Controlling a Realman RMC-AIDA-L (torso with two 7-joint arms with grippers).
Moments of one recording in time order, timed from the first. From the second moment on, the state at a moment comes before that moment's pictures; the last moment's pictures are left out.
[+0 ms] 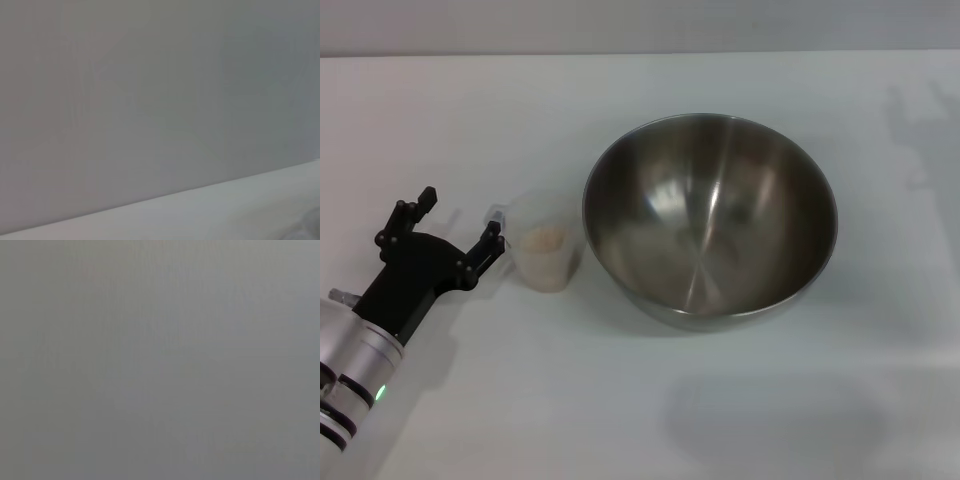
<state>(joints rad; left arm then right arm) -0.30 -2.08 -0.52 -0.27 2.28 1.14 -0.01 0.53 2.07 -2.08 -0.16 0.77 -1.52 0.18</state>
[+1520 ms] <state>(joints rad) -0.30 -2.08 -0.56 -0.32 2.28 1.13 0.03 0.51 2.07 -2.09 -0.15 0.77 -1.53 0.21</state>
